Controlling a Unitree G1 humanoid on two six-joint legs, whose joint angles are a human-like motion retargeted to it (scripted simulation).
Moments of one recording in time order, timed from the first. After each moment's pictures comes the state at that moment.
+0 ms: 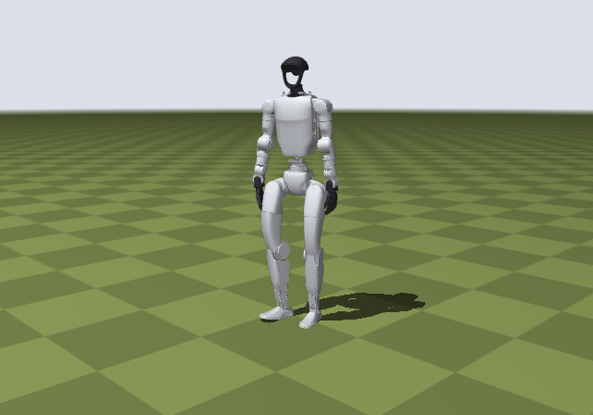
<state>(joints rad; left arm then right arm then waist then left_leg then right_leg) -0.01 0.09 0.09 1.59 0.26 0.10 -0.21 -0.08 -0.13 -0.08 1.41 -0.29 0.18 0.26 -0.01 0.01 -0.01 -0.17 0.00 0.08 0.18 -0.17 -0.08 -0.18 -0.01 -0.43 0.13 -0.25 -0.07</state>
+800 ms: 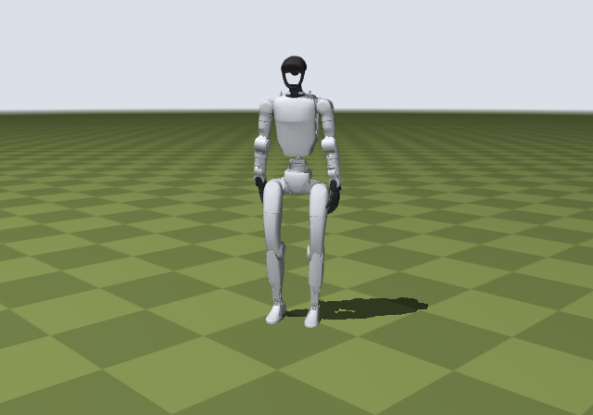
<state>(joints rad) -0.08 0.11 0.06 1.52 0.36 0.10 -0.28 -0.05 -0.16 -0.16 1.65 -0.14 0.24 0.26 -0.07 0.06 0.01 -0.17 -0.01 0.05 0.13 -0.04 -0.14 -0.19 0.02 -0.12 0.22 -0.07 -0.11</state>
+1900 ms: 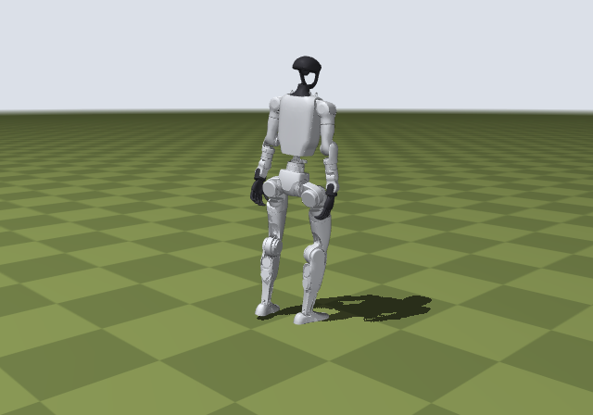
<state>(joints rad) -0.02 0.17 0.14 1.63 0.42 0.24 -0.39 0.01 -0.15 -0.16 1.41 -0.34 0.19 0.31 -0.06 -0.03 -0.05 -0.11 -0.03 0.15 0.15 -0.02 0.08 -0.22 -0.18 -0.38 0.27 -0.16 0.05</state>
